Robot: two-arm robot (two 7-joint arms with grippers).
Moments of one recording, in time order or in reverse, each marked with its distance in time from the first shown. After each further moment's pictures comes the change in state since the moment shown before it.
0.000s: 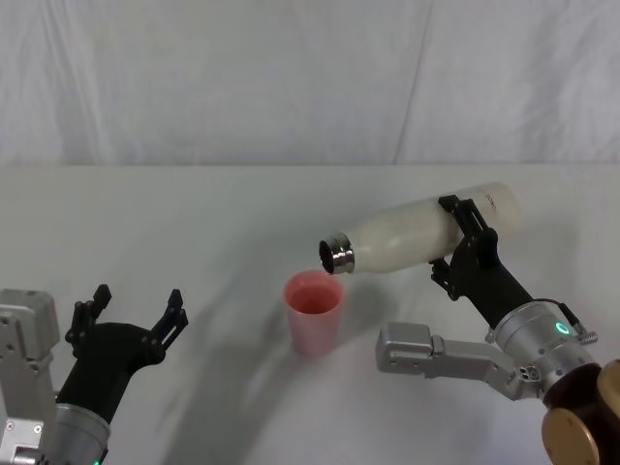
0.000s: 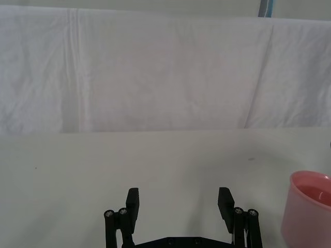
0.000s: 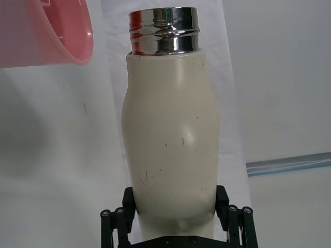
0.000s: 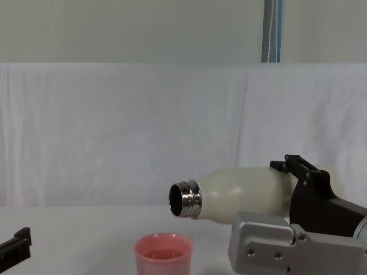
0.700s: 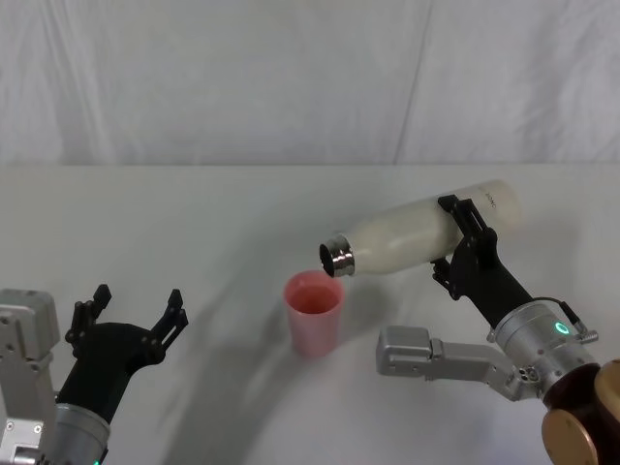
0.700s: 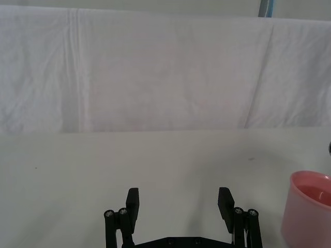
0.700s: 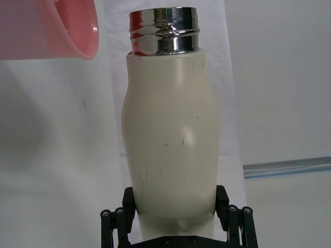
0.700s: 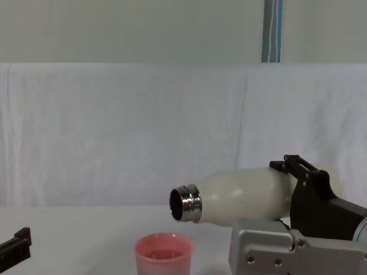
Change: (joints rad) left arm 0.000 0.000 0.000 0.000 0.000 0.000 0.000; right arm 0.008 0.009 -0.013 0.007 -0.024 0.007 -0.010
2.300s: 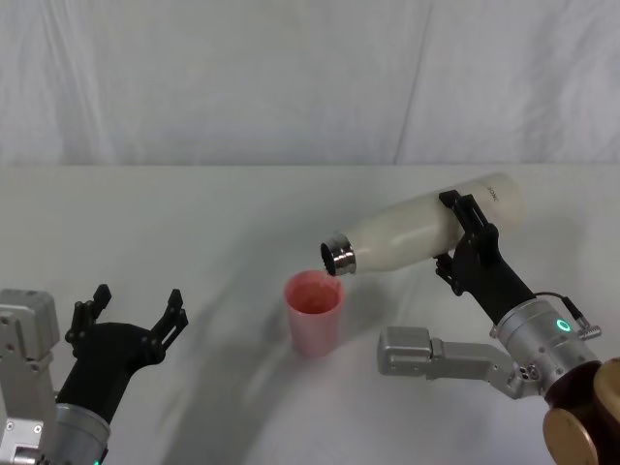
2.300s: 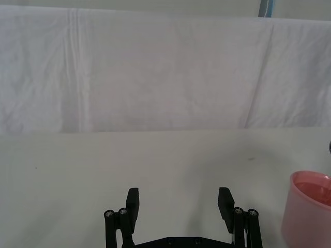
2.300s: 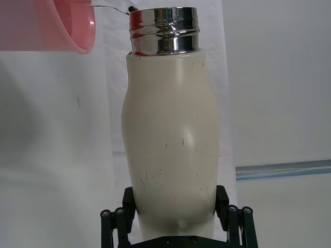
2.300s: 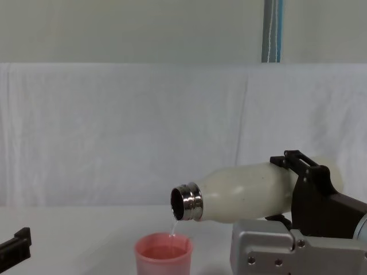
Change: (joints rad) left arm 0.000 0.000 0.000 0.000 0.000 0.000 0.000; right arm 0.008 0.010 -0.009 -0.001 -0.028 0.009 -0.014
